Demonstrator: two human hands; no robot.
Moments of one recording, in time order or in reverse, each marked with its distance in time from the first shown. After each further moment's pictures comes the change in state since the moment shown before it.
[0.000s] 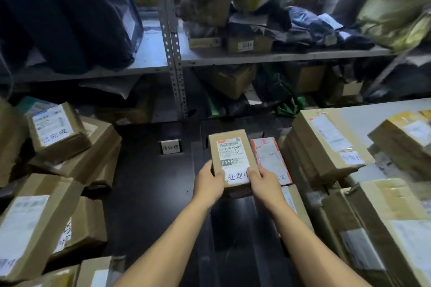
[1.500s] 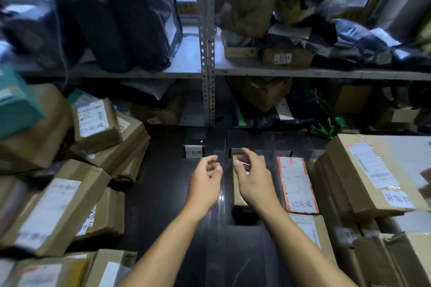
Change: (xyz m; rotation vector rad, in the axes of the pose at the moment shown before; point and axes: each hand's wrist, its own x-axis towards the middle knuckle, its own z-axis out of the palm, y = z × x) left_hand 0.005 0.012 -0.043 -0.089 0.228 0.095; right_hand 0.014 -0.067 0.040 0.002 -0.119 -0.327
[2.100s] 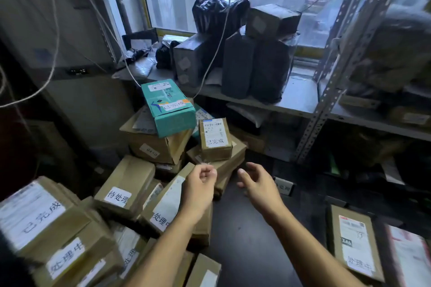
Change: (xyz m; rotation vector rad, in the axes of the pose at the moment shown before) left_hand -0.006 -0.030 -0.285 -0.103 0.425 -0.031; right_hand -0.017 -0.146 0.216 0.096 -0.356 -0.070
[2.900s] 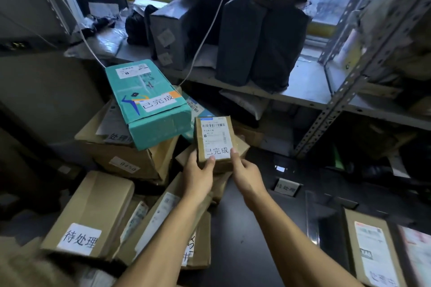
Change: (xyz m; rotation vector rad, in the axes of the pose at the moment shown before) left_hand 0.144 -0.057 0.038 -0.020 -0.018 -0.050; right_hand 0.120 0.019 0.075 0.131 0.077 0.249
